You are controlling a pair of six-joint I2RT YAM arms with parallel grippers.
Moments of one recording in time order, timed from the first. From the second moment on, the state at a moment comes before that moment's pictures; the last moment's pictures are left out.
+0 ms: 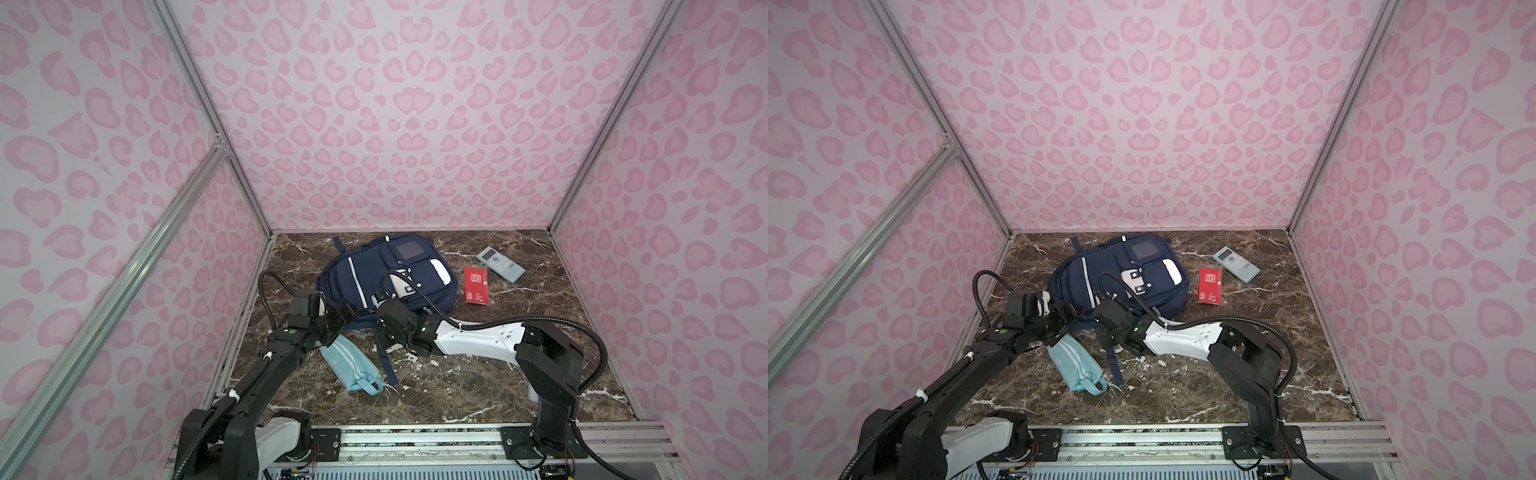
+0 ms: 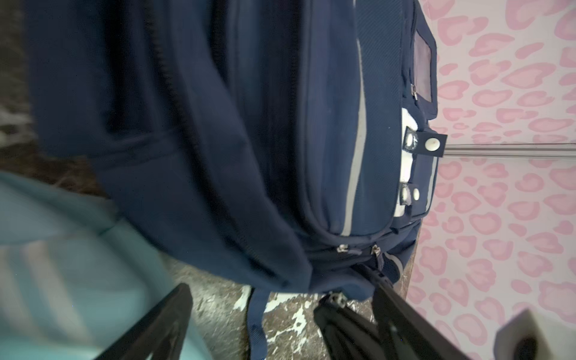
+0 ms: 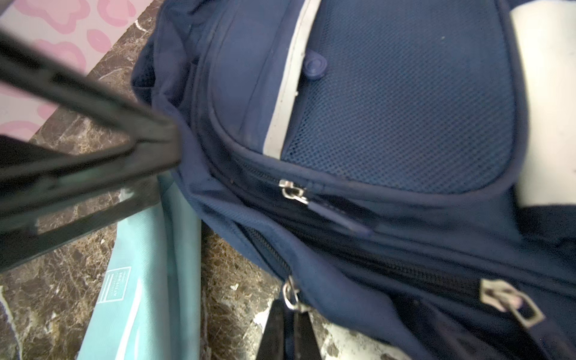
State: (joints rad) left arm -0.18 1.18 0.63 -0.24 0.37 -0.90; right arm 1.06 1.87 1.24 -0.17 0.17 0.47
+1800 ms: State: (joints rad) left arm -0.31 1.34 0.81 -0.37 0.36 -0.71; right arm 0.73 1.43 1.00 -0.29 0.20 0.12
